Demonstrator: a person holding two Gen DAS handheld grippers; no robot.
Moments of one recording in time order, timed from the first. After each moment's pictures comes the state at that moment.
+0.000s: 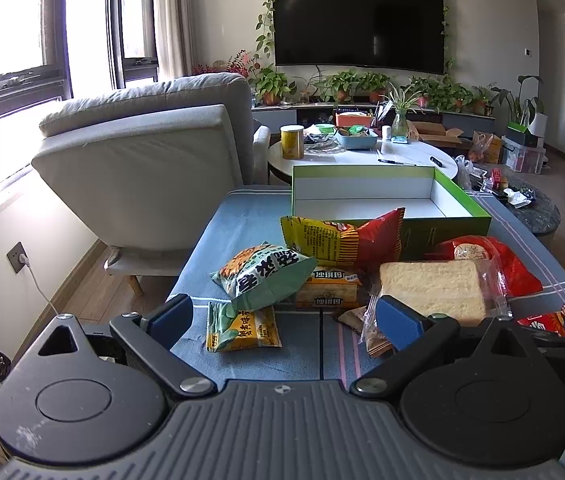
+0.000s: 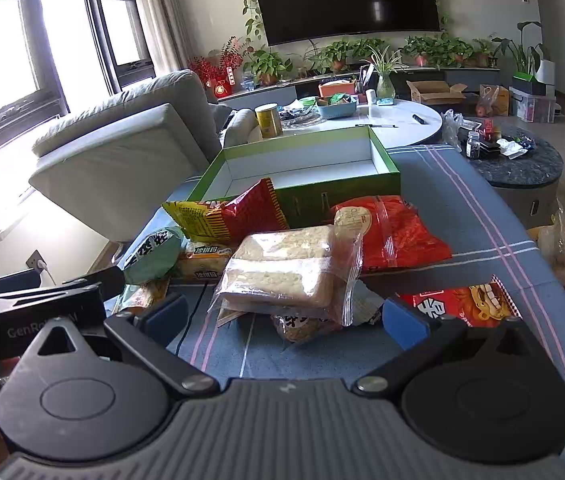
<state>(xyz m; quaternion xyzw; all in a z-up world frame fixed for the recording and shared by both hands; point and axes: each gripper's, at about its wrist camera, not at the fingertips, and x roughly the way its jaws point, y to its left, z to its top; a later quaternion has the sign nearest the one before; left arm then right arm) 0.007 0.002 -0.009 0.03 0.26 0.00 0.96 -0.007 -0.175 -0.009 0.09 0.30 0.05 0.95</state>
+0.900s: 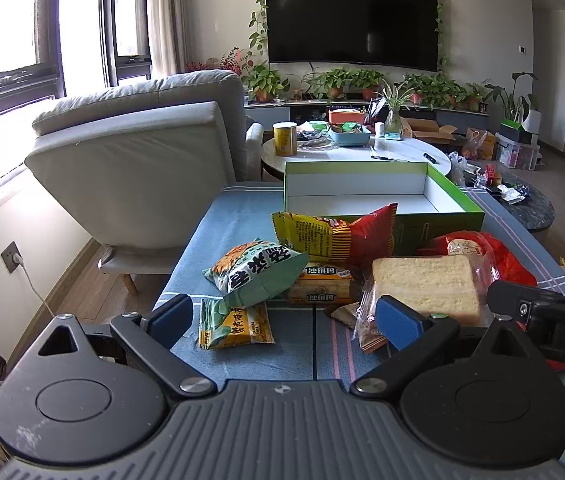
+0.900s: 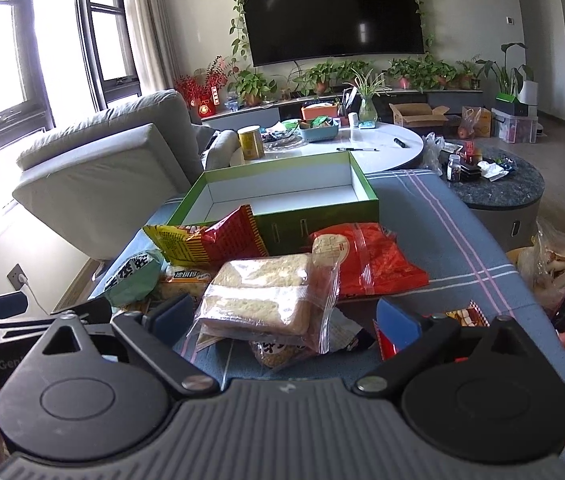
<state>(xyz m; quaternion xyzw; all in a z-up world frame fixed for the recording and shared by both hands) 0.007 0.000 -0.009 0.03 0.27 -0.01 0.96 -0.005 -0.178 -0.002 0.08 0.27 0.02 0.96</state>
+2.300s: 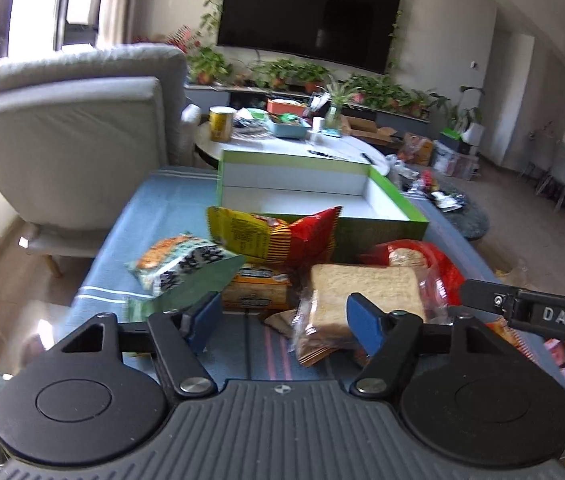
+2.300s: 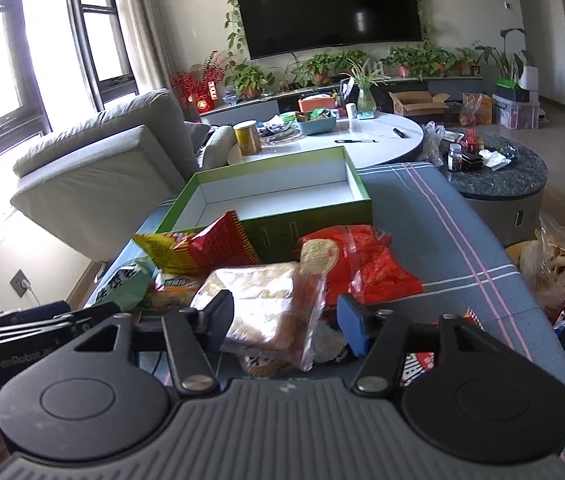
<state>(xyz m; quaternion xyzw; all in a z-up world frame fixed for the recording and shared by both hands) 0.041 0.011 -0.014 -0.05 0.29 -0.13 0.95 0.017 -0.202 0.001 0.10 0.29 0.02 0.95</state>
